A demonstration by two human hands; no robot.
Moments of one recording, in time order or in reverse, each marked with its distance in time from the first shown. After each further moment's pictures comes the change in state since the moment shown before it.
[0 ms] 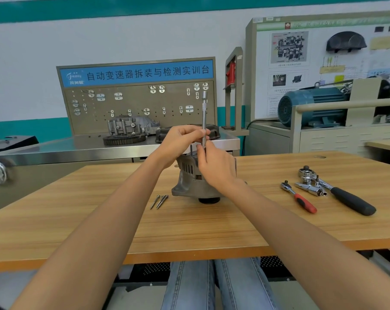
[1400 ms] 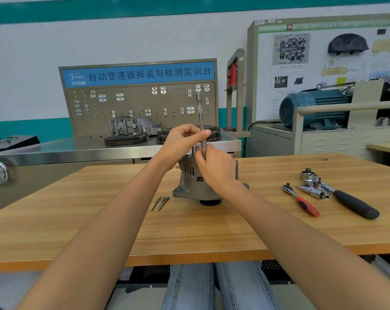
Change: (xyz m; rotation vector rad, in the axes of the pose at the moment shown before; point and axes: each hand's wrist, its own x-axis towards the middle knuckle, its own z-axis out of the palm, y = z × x) left_hand 0.002 -0.003 0.002 -0.009 0.117 0.022; right_hand 0.003 -0.011 -0.003 -0.042 -0.022 0.099
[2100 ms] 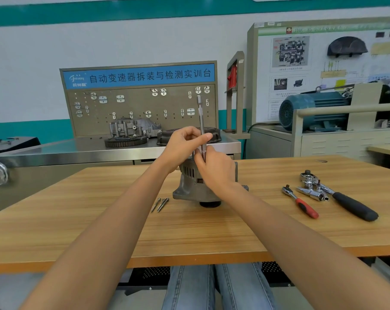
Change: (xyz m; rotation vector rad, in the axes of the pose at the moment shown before) left_hand -0.003 0.000 0.004 0.045 -0.009 0.050; right_hand -0.002 -0.001 -0.003 -0.001 -0.027 0.005
